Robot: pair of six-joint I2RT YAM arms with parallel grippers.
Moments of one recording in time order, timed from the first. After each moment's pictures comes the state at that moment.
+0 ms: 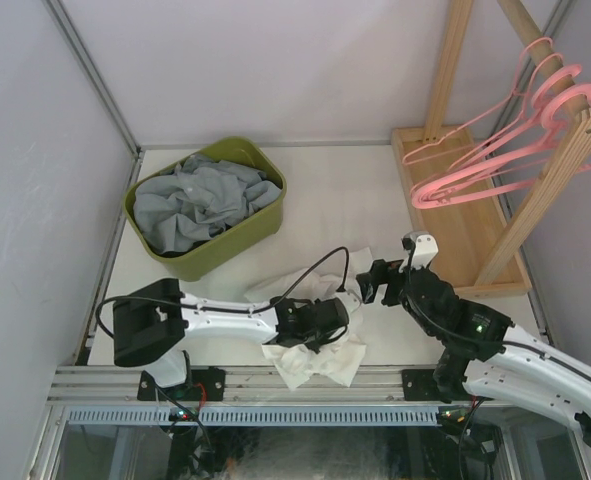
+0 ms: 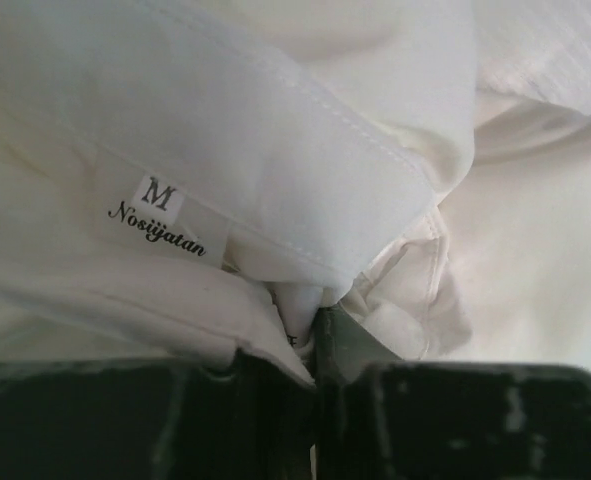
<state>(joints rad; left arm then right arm) -1.31 1.64 0.91 -0.35 -0.23 -0.37 0.99 0.61 0.61 -0.47 0.53 0.55</state>
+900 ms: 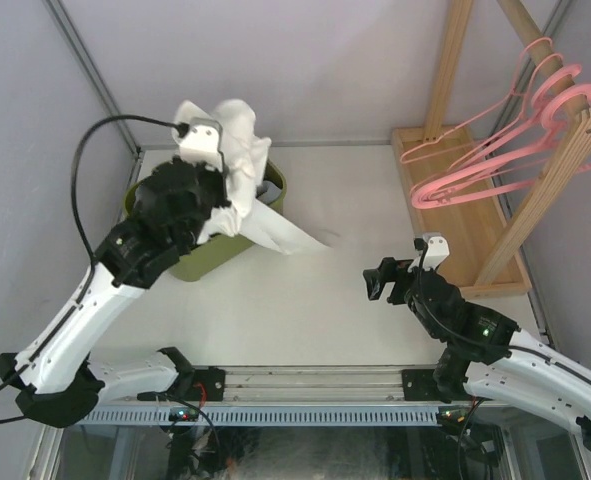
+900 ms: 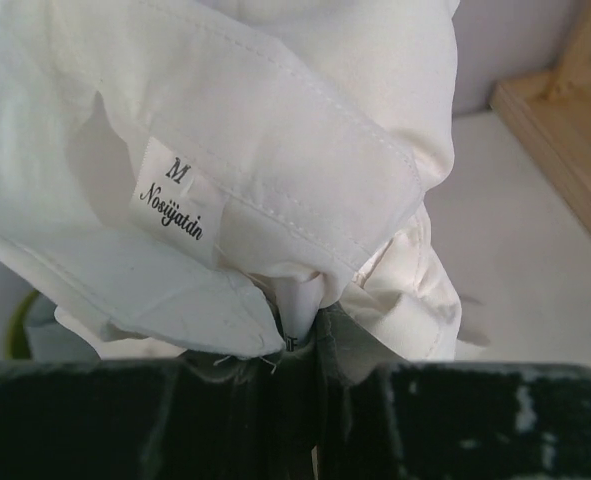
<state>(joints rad) -0.79 1.09 1.44 -0.56 -0.58 -0.06 0.98 0.57 0.60 -0.49 0.60 0.59</state>
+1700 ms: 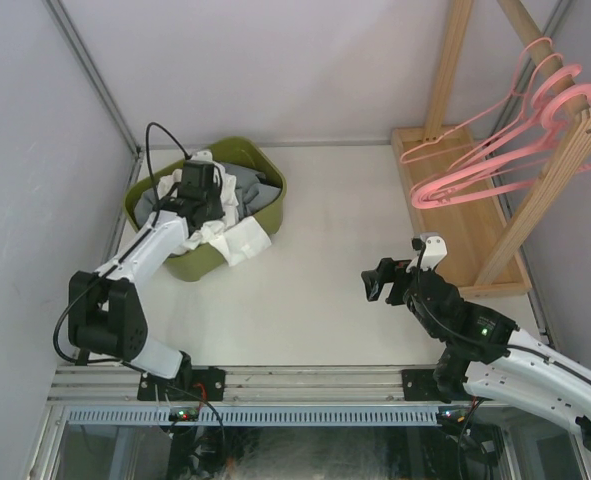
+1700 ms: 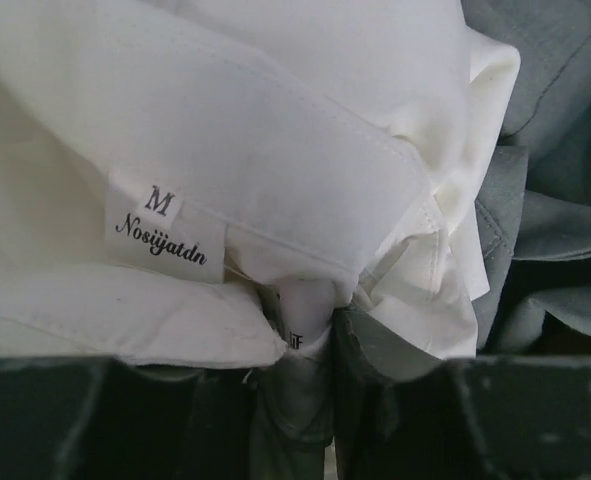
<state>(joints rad) -0.25 1.51 1.16 -0.41 -0.29 -0.25 0.98 0.57 0.60 -0.49 0.57 0.60</state>
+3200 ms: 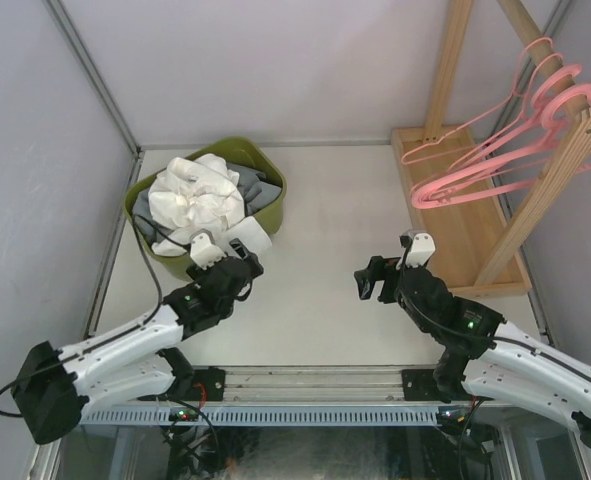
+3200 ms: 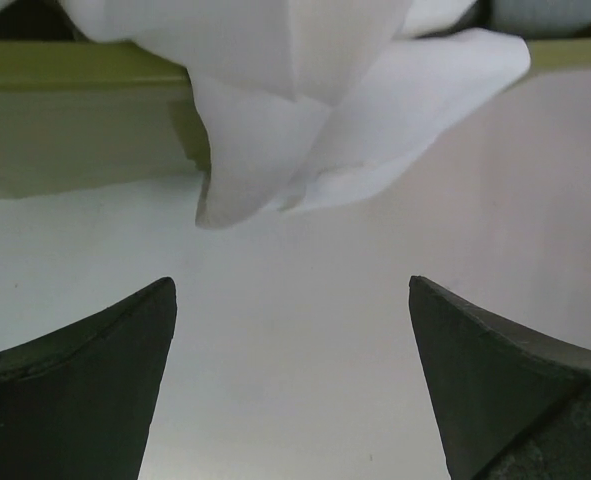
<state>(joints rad) -0.82 0.91 0.53 -0.31 -0.73 -1.04 0.96 0.66 0.60 -0.43 0.54 0.59</state>
